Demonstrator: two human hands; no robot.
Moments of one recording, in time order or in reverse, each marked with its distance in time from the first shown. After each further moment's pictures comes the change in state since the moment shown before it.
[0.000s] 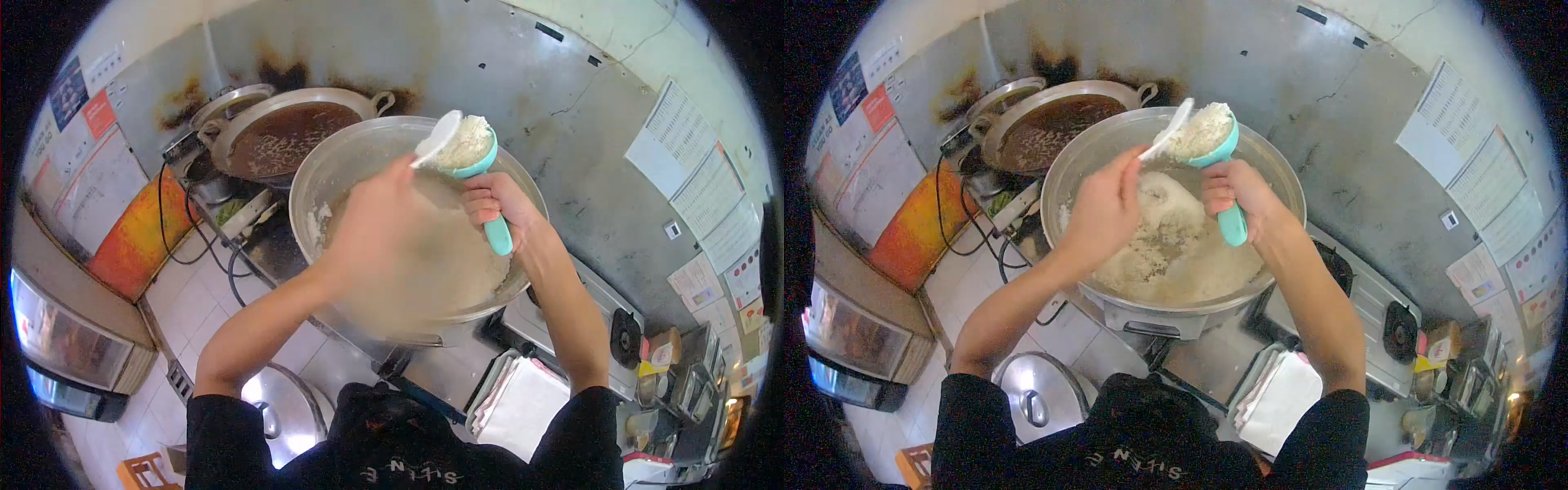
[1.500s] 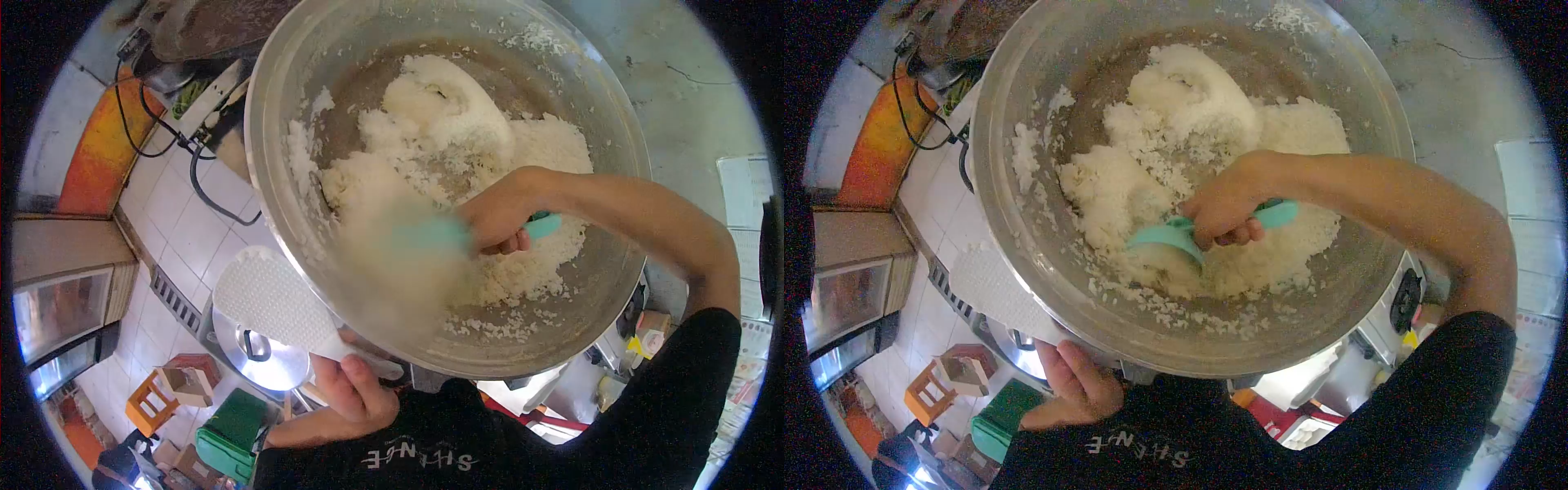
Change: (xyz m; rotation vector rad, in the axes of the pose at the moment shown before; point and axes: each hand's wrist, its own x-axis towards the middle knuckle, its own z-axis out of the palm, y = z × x) left_hand -0.213 -0.080 0.041 -0.373 0.459 -0.582; right_hand 0.158 0.081 -0.034 -1.550 -0.621 1.254
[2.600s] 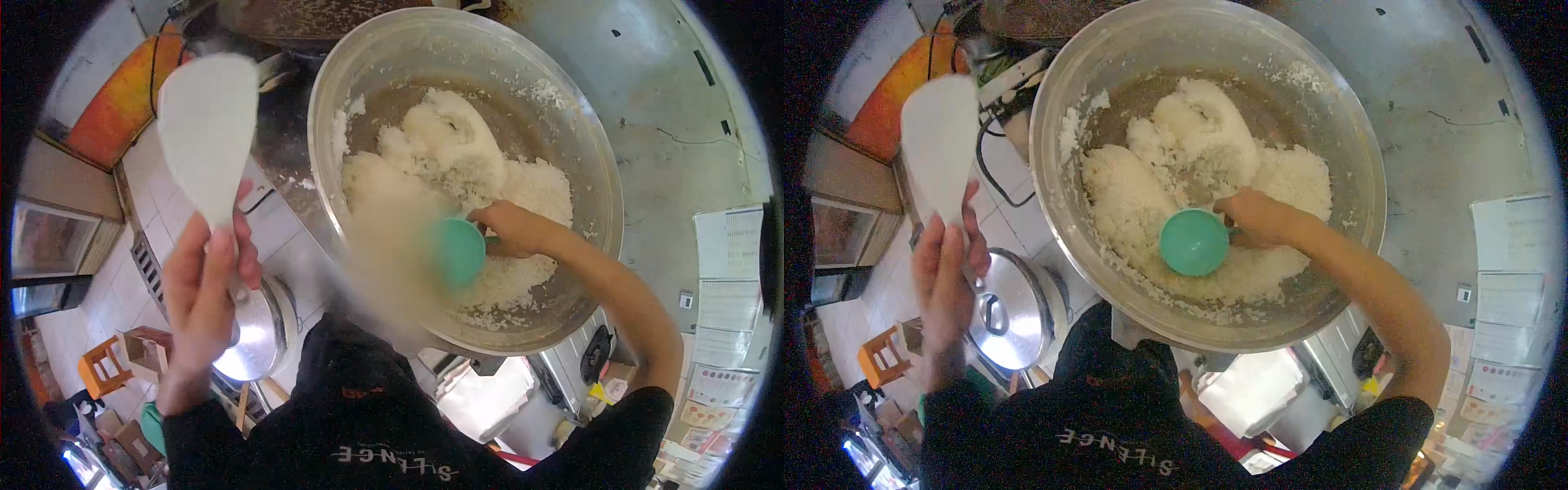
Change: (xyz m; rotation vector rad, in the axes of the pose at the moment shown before) left_hand 0.112 0.088 -0.089 -0.136 -0.148 -0.065; right_hand -0.014 0.063 0.027 -0.718 0.741 -0.137
